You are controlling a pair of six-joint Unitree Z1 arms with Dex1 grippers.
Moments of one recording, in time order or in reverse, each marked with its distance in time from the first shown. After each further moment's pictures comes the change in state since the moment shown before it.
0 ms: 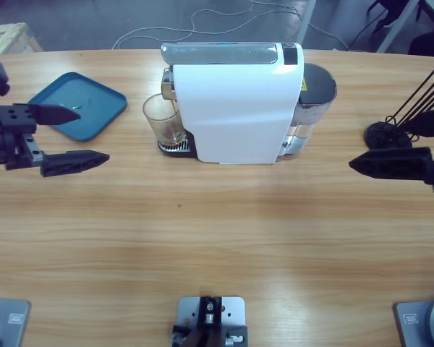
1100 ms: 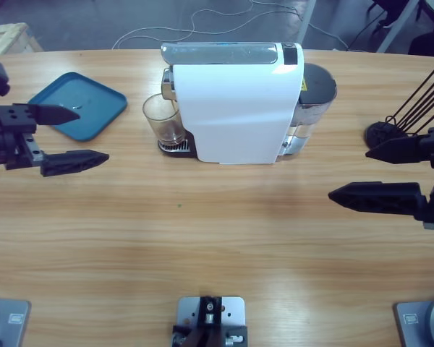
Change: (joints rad) arm 0 0.000 0.000 0.001 0.000 0.008 0.000; arm 1 -0.055 -0.046 0.137 -0.163 0.247 -0.055
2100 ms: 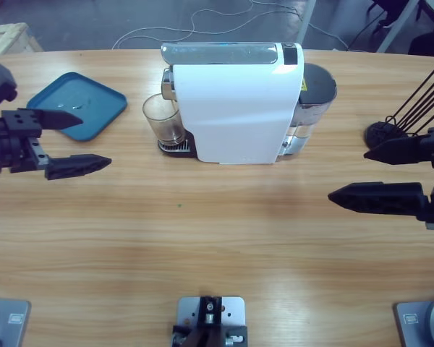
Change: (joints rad) arm 0 0.000 0.019 0.006 0.000 0.000 0.000; arm 1 -0.025 0.000 0.000 -0.004 0.038 -0.015
